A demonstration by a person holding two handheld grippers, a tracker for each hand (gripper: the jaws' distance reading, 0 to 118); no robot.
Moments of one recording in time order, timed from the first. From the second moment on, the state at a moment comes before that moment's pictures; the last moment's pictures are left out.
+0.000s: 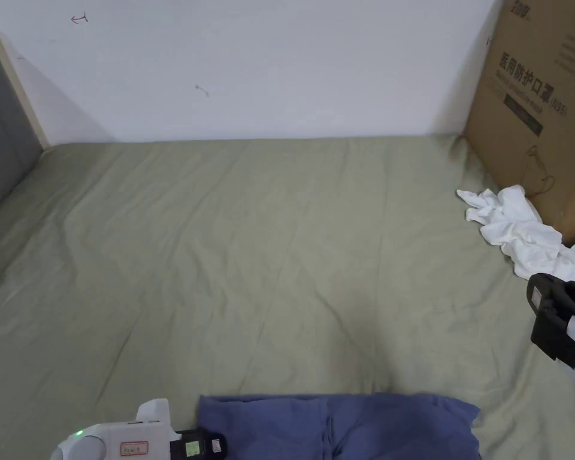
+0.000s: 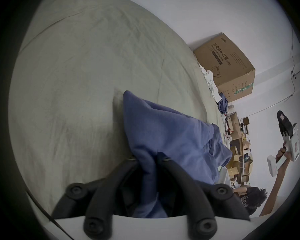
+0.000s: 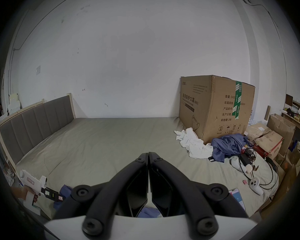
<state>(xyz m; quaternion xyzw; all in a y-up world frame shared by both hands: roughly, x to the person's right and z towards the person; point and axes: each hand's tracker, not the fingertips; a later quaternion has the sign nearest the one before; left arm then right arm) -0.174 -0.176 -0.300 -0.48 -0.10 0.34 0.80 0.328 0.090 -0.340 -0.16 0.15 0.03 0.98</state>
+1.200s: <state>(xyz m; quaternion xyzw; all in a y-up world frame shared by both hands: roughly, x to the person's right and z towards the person) -0.030 0.019 -0.331 -0.50 -0.12 0.14 0.85 0.360 0.099 -0.330 -0.12 0.17 0.00 0.98</state>
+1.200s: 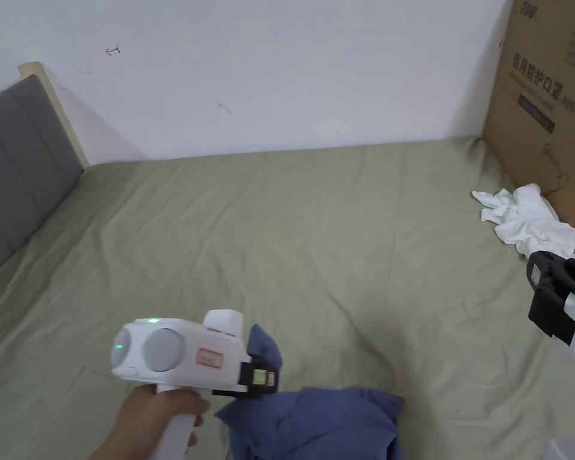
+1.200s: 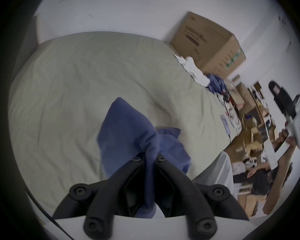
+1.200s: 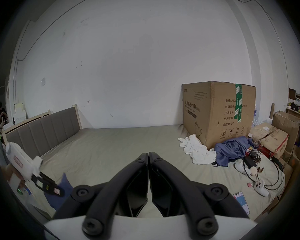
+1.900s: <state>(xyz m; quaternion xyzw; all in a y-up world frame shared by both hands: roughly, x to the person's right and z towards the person) 0.144 -0.097 -0.377 -0.58 -0.13 0.04 0.81 0.389 0.089 -0.321 -0.15 0.15 0.00 0.98</state>
